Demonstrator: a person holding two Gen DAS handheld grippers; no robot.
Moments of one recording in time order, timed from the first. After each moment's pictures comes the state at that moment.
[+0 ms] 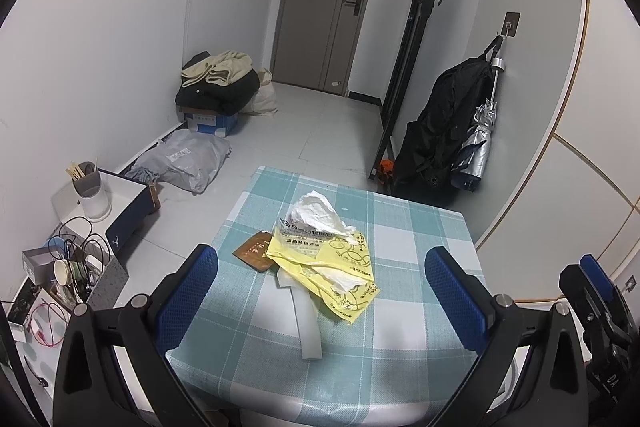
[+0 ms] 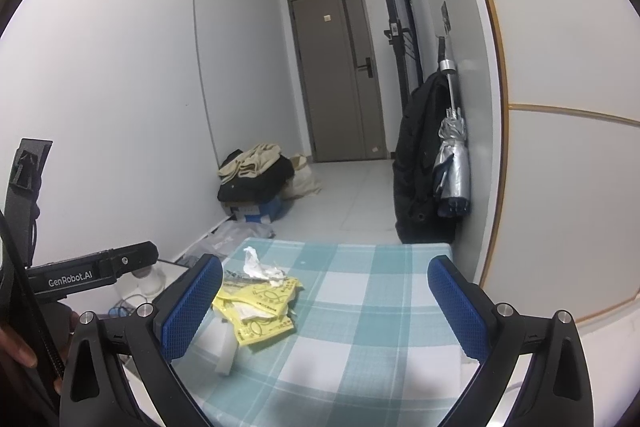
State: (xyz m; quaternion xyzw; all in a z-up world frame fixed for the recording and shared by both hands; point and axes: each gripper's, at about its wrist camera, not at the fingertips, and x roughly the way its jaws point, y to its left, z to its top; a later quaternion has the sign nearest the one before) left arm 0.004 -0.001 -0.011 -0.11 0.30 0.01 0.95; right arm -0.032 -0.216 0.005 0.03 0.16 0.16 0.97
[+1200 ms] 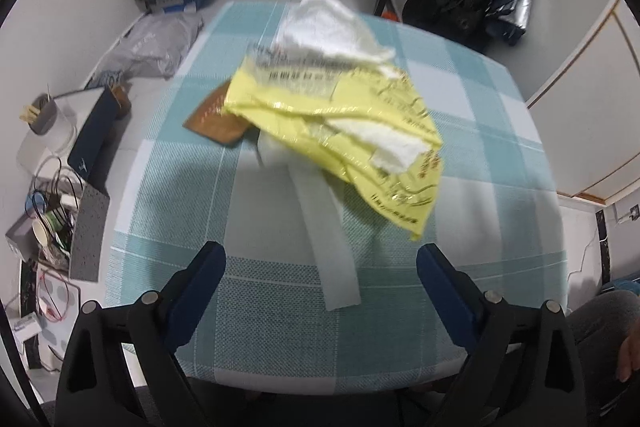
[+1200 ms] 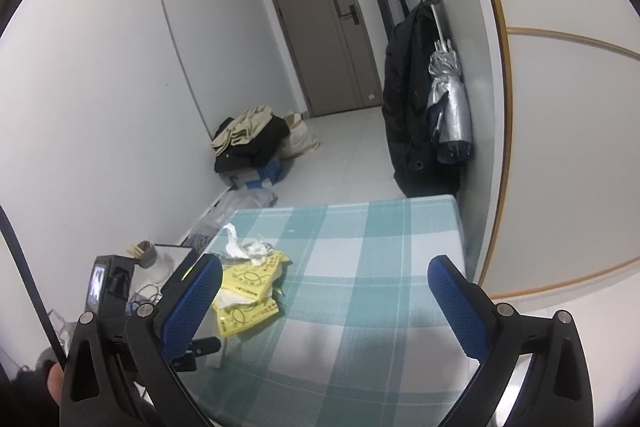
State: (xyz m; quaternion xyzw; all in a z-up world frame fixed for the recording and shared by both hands) left arm 0.065 -0.004 -0.117 -0.08 0.55 -0.03 0.83; right arm 0.026 -0.238 -0.017 0.08 0.26 0.16 0.95
